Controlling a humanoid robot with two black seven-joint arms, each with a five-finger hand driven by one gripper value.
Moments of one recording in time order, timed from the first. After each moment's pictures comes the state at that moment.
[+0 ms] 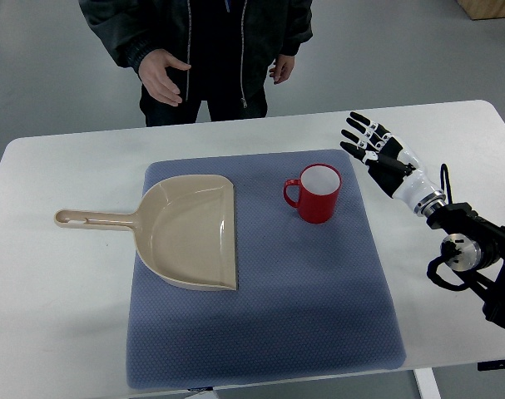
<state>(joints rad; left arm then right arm) 0.06 0.00 -0.06 -0.18 0.08 -0.05 0.11 0.54 -0.29 0.74 0.82 -0.28 0.31 0.44</state>
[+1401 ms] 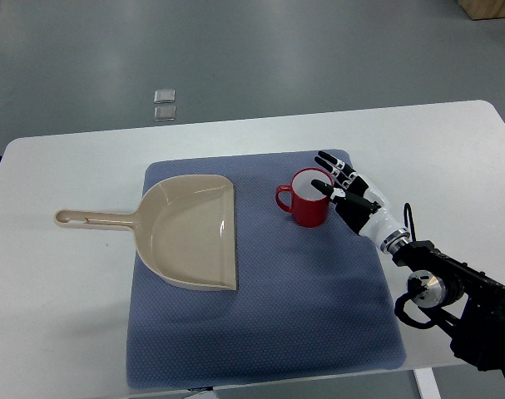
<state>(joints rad) 0.06 0.00 -0.06 -0.18 0.08 -0.05 0.11 0.45 -0.15 0.72 0.83 -0.29 0.30 0.46</state>
